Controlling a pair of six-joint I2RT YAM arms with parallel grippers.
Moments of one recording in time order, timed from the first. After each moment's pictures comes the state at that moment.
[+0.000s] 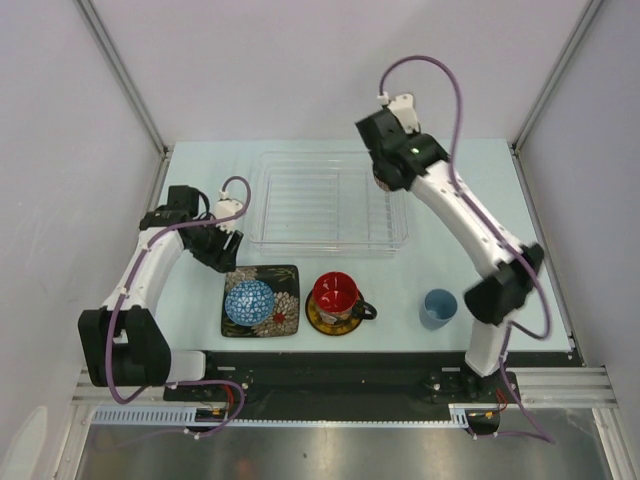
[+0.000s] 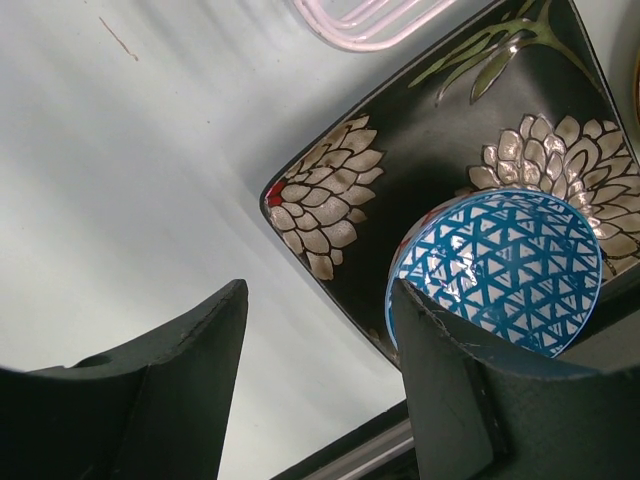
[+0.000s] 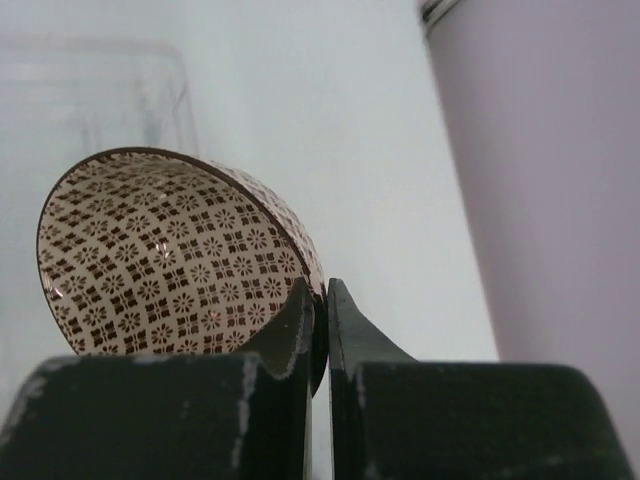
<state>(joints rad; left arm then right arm) 0.02 1.34 1.05 -0.92 0.35 0.55 0.61 1.74 1.96 -1.06 0.84 0.27</state>
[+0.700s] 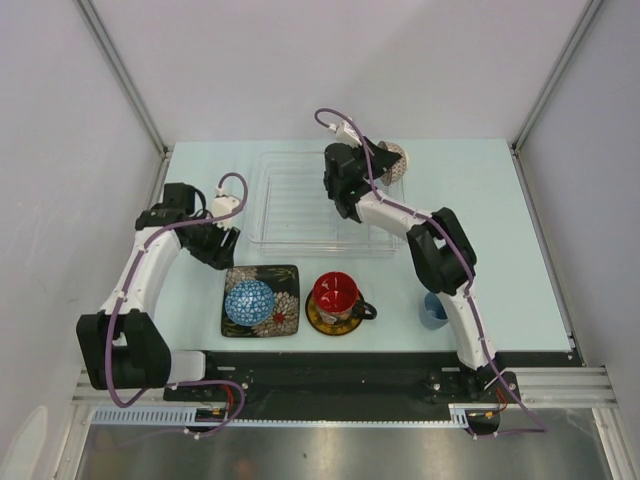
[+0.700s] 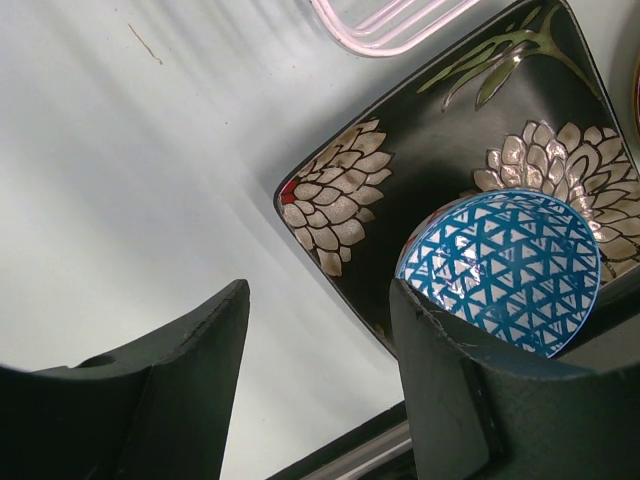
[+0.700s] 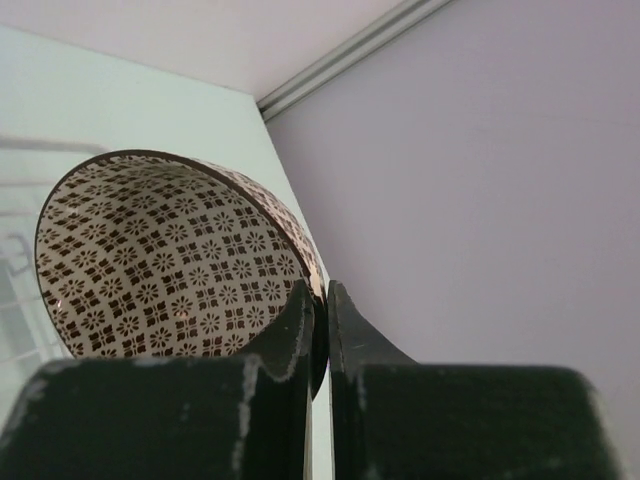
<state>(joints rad) 0.03 1.32 1.08 -0.93 0.34 0.55 0.65 2.25 1.79 0.37 1.42 -0.85</state>
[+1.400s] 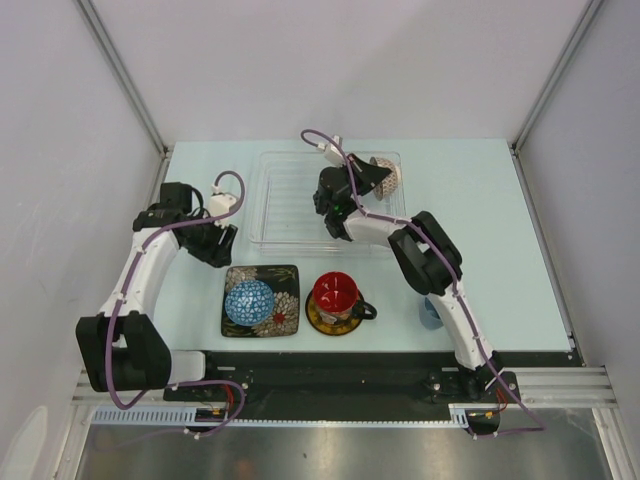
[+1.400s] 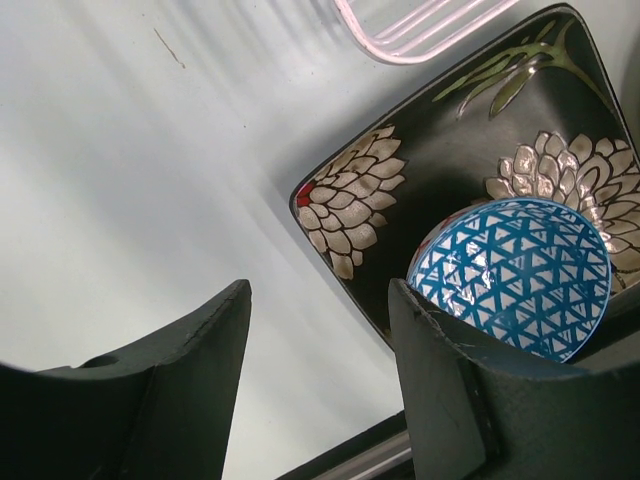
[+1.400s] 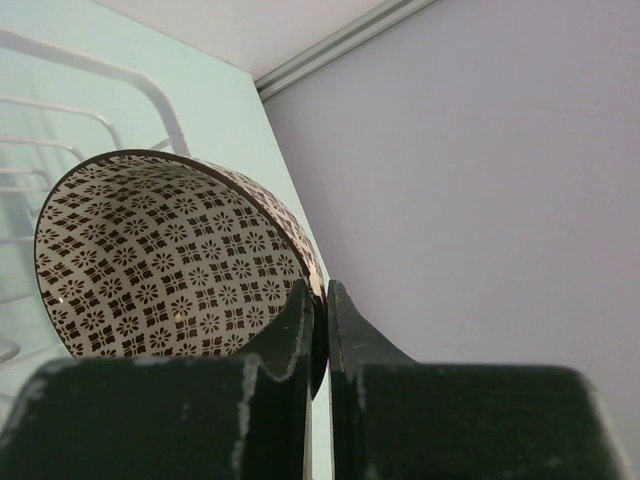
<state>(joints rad) 0.05 1.31 1.08 -0.91 0.34 0.55 0.70 2.34 1.71 0.87 1.49 -1.23</state>
